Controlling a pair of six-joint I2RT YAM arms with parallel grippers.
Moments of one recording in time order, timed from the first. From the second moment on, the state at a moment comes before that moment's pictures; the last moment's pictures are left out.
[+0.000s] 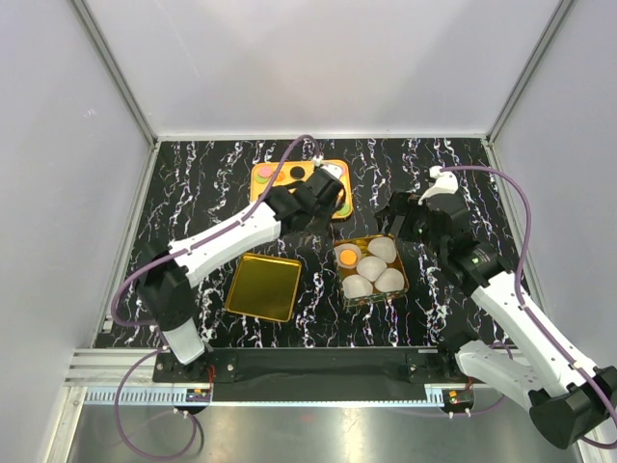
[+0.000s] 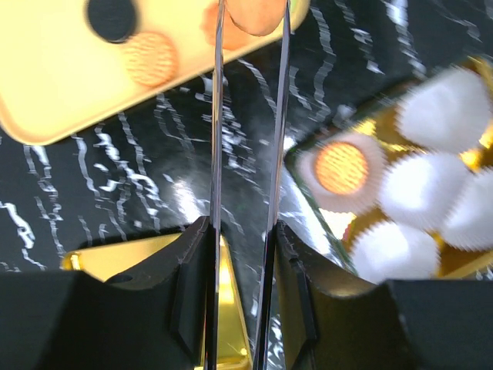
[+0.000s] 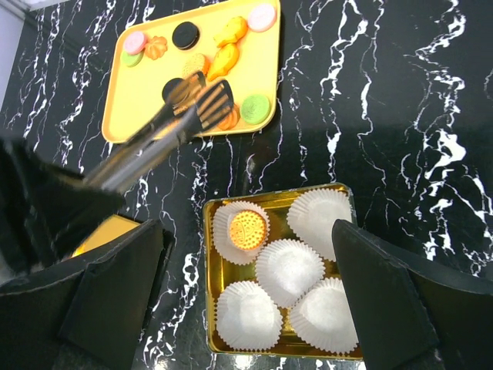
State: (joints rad) left arm -0.84 1.72 1.55 -0.76 -0.30 -0.39; right arm 0.49 0.93 0.91 -0.40 0.16 0.49
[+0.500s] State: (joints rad) left arm -1.05 1.66 1.56 -0.77 -0.31 -0.46; right arm 0.49 0.91 0.96 -0.50 0.27 0.49
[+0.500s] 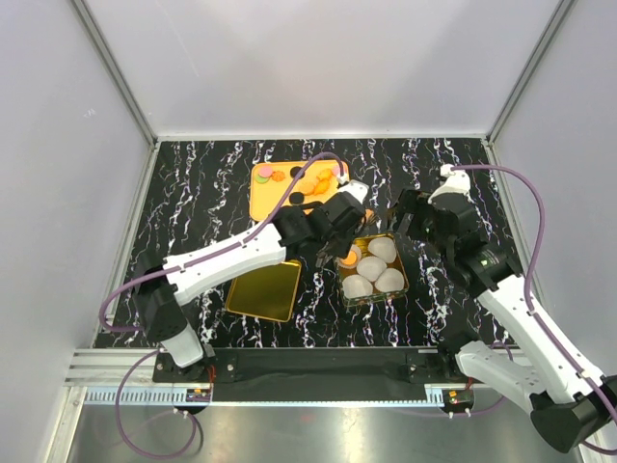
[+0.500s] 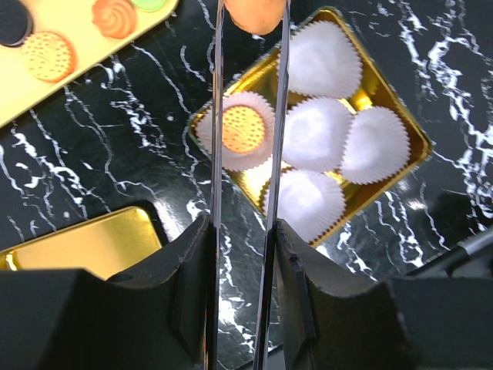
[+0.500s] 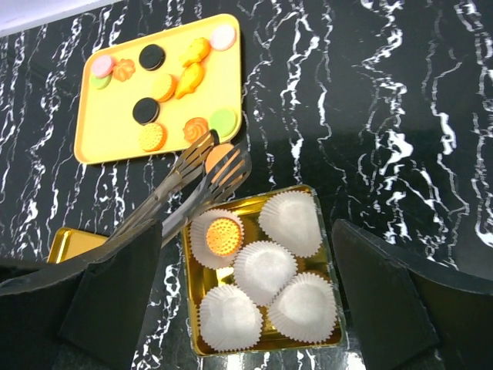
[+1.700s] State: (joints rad) left arm -1.15 1.82 1.55 -0.70 -0.26 -0.51; right arm 0.49 0.79 0.96 -0.58 0.35 0.49
